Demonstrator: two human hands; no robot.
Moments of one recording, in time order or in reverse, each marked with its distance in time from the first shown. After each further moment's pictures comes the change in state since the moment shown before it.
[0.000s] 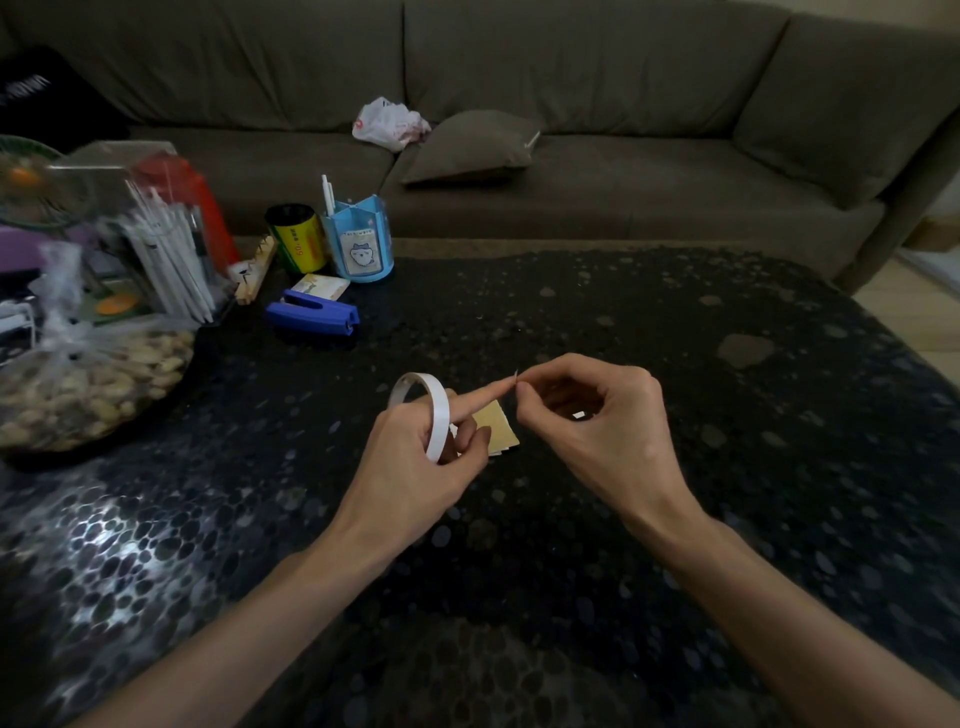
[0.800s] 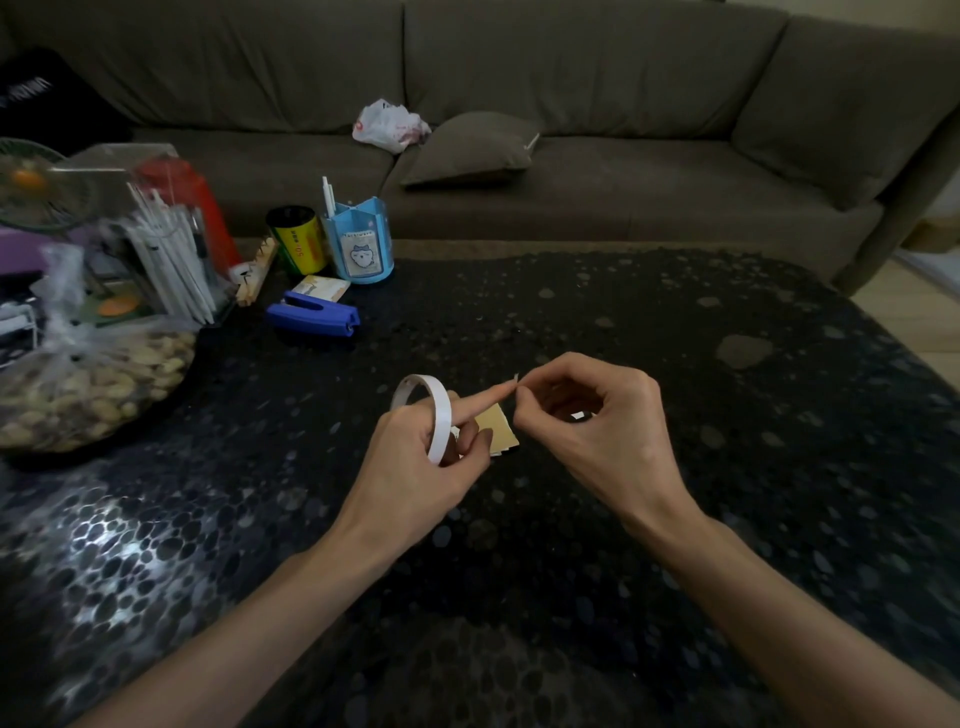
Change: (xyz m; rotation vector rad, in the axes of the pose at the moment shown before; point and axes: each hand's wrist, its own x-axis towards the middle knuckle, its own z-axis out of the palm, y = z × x) left_hand -0.001 0.006 0.000 -0.044 -0.014 0.007; right_hand 0.000 0.000 0.000 -0.017 0.009 -0.033
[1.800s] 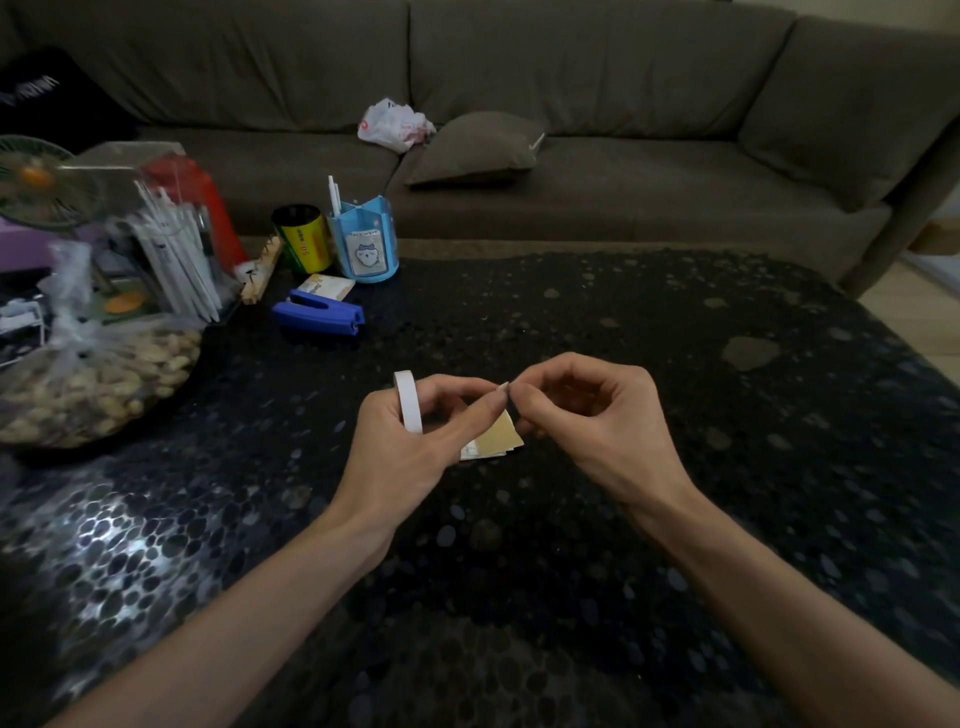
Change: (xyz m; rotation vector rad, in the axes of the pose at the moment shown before) left_hand 0.001 0.031 -0.011 -0.417 0.060 -0.265; right_hand 0.004 -0.007 -0.001 0.359 -0.127 0.195
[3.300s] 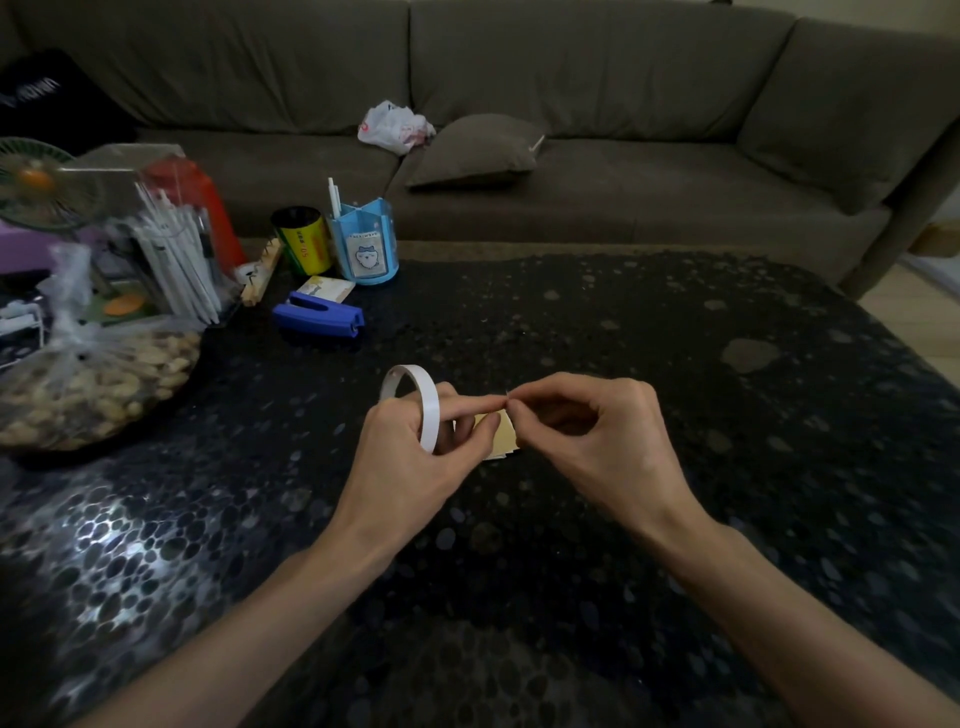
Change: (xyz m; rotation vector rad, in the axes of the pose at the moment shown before) left_hand 0.005 -0.019 -0.005 0.336 -0.007 0.267; right_hand -0.004 0.007 -0.001 -0.410 0.017 -0.200
